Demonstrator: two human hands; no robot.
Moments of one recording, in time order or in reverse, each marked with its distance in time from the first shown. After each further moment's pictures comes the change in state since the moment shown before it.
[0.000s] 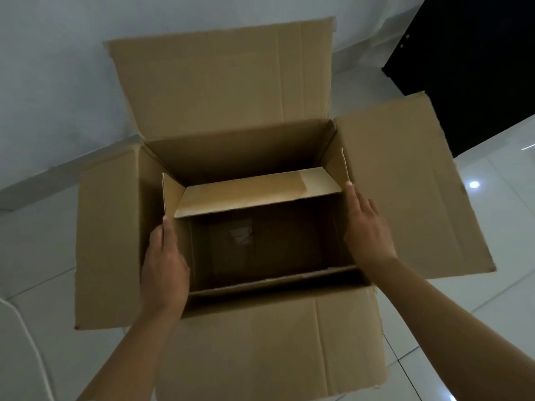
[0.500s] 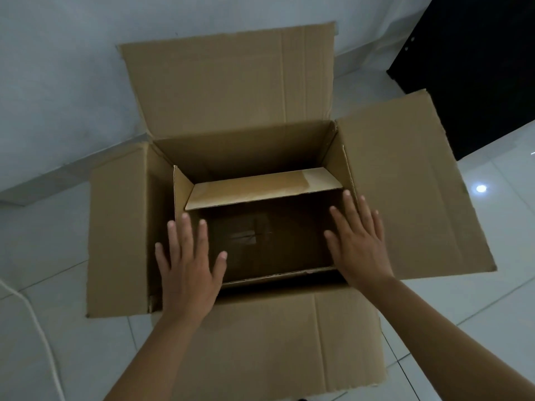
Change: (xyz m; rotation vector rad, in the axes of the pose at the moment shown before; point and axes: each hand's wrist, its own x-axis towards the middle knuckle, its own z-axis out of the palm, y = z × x) left_hand -0.020 0.006 0.013 0.201 -0.078 0.169; right_hand -0.026 -0.004 0.010 -0.079 0.006 -0.144
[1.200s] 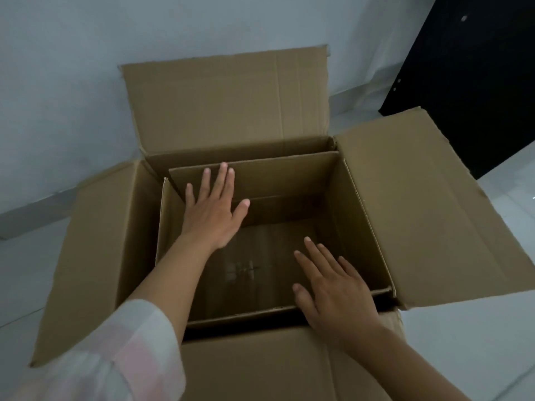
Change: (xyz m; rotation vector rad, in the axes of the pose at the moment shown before) left_hand 0.119 0.036 0.013 0.090 0.011 0.189; right_hand -0.015 -0.030 0.045 0.024 -0.097 -0.128
